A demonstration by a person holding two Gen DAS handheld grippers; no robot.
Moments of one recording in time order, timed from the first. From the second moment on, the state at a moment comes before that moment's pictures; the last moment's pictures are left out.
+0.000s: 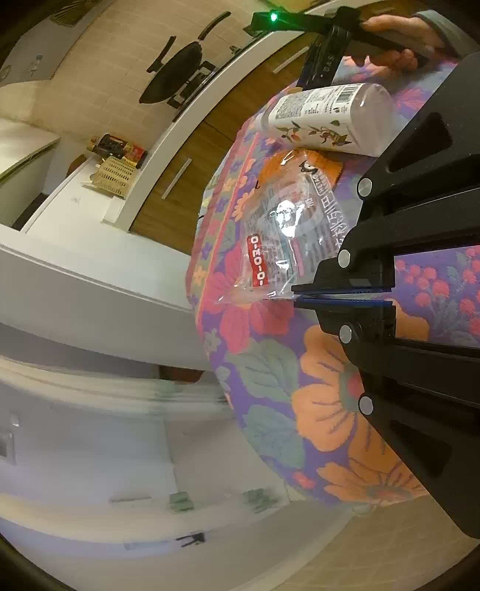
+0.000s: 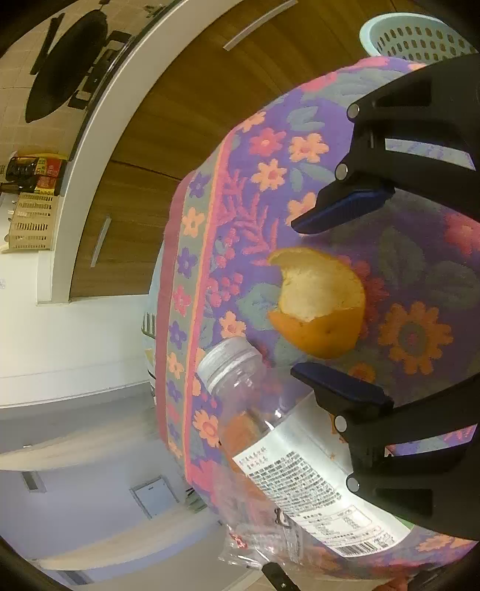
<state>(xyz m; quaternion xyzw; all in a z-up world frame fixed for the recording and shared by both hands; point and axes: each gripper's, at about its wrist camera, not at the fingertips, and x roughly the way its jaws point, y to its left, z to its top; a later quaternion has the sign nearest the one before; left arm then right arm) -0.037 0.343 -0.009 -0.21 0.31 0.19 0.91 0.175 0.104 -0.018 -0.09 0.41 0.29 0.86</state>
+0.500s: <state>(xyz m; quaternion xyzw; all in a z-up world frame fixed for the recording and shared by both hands) -0.091 0.309 -0.013 -0.22 0.32 0.12 0.91 0.130 0.082 -0.004 -0.12 0.35 0.29 0.88</state>
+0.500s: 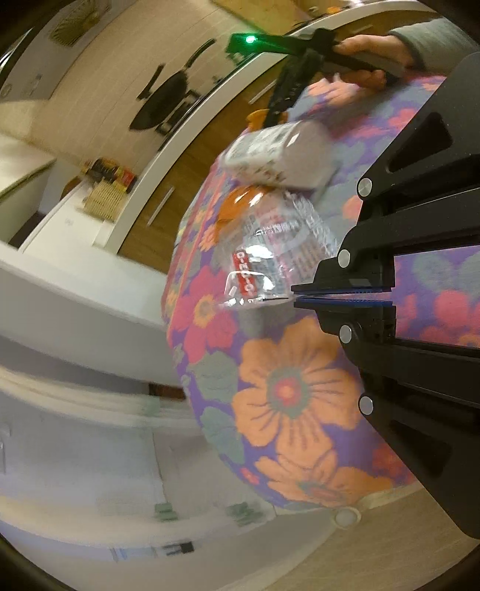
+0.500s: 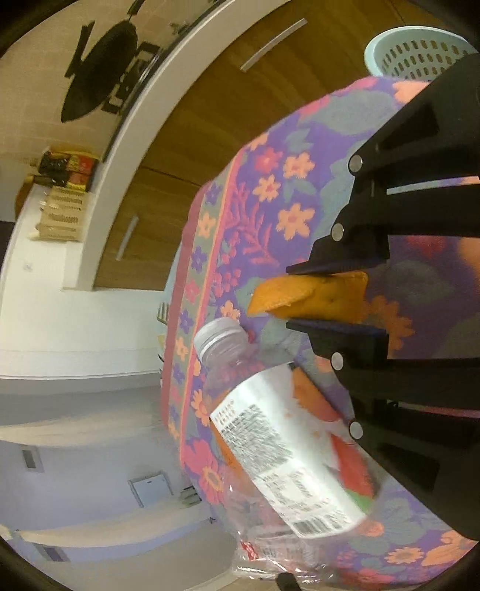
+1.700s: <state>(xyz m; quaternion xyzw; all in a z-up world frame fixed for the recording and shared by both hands) -0.070 0.249 -0.016 -0.04 0.40 0.13 0.91 0.057 -0.020 0.039 -0.03 0.30 0.31 0.90</state>
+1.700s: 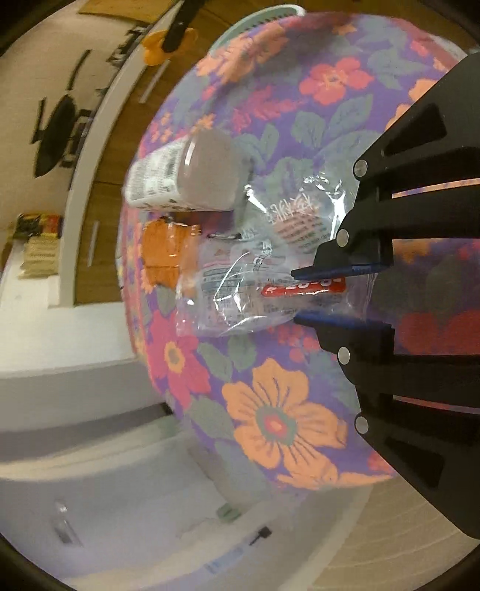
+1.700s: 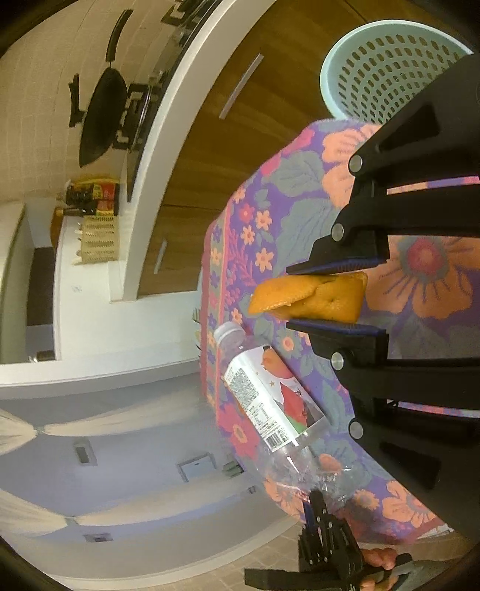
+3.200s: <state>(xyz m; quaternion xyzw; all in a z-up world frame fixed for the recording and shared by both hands) 0.123 -0.103 -0.004 0.02 0.40 -0.20 0.90 0.091 -0.312 -0.061 0.18 0.39 0.12 0.90</state>
